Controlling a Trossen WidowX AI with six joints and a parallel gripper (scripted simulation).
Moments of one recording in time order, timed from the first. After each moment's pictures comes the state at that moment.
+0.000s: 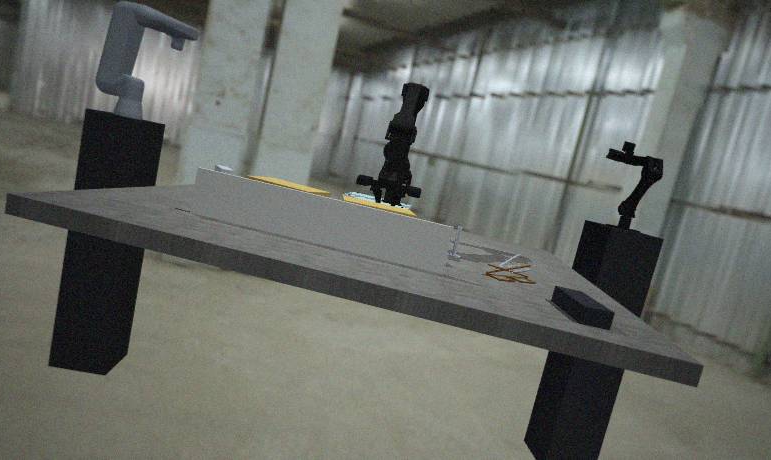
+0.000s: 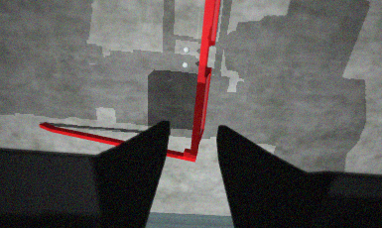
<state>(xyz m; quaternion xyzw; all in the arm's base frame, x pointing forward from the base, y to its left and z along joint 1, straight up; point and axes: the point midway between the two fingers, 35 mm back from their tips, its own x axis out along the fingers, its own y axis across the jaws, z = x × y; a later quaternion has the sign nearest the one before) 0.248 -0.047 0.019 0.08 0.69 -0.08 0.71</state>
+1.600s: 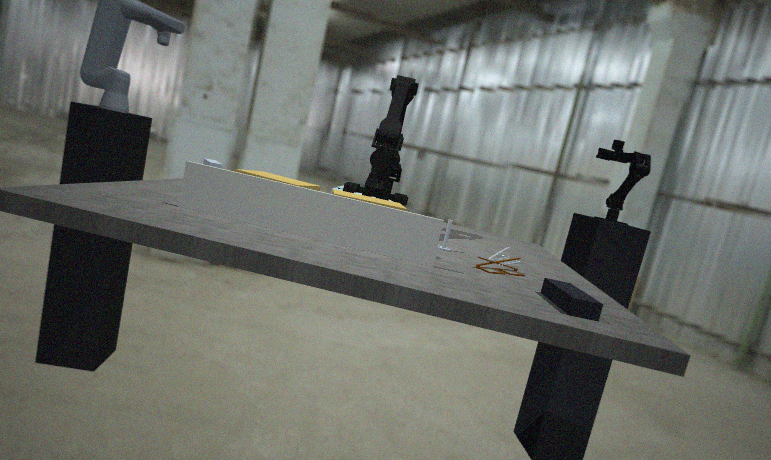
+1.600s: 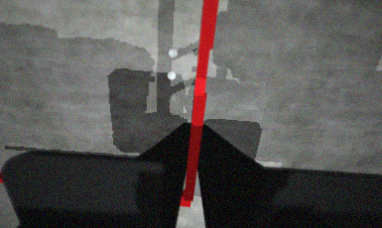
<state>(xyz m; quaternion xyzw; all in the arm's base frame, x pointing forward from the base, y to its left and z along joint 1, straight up) 0.247 -0.047 -0.023 0.08 0.69 -0.08 0.71</state>
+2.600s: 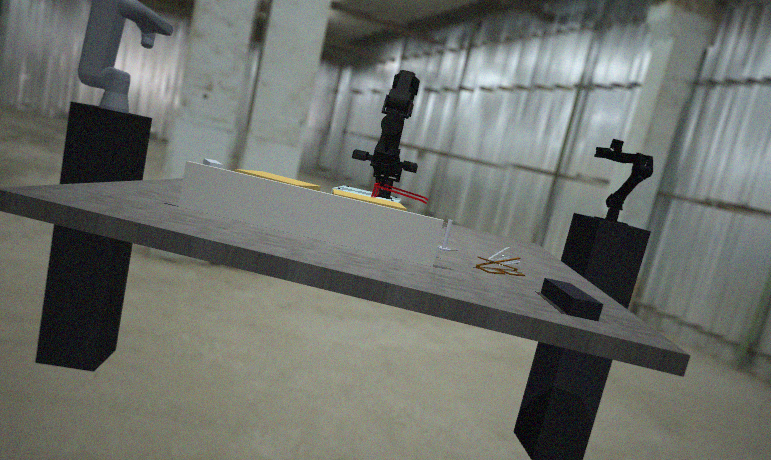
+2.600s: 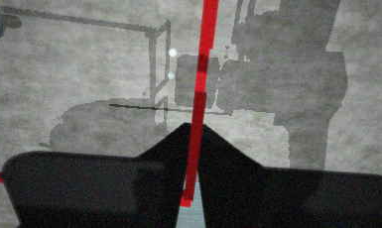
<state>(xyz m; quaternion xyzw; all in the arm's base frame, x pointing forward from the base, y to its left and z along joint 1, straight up) 0.252 -0.042 0.075 0.08 0.69 -0.08 0.71</state>
